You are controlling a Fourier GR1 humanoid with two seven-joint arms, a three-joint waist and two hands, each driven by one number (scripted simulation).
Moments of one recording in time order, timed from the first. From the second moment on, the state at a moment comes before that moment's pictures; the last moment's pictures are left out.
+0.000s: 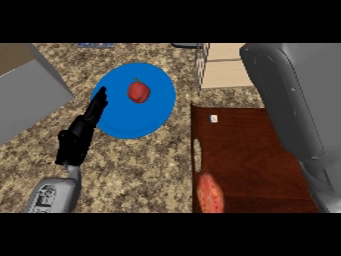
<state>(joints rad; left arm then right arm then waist) -0.19 0.06 -0.03 -1.45 -0.16 -0.02 0.04 -1.20 -0.16 0.05 -1.23 1.27 -0.15 0.78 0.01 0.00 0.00</state>
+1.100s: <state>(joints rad) -0.17 0.06 -0.02 -1.45 -0.16 -0.03 0.03 -1.21 -0.25 -0.17 -0.85 1.12 -0.55 0.56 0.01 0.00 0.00</state>
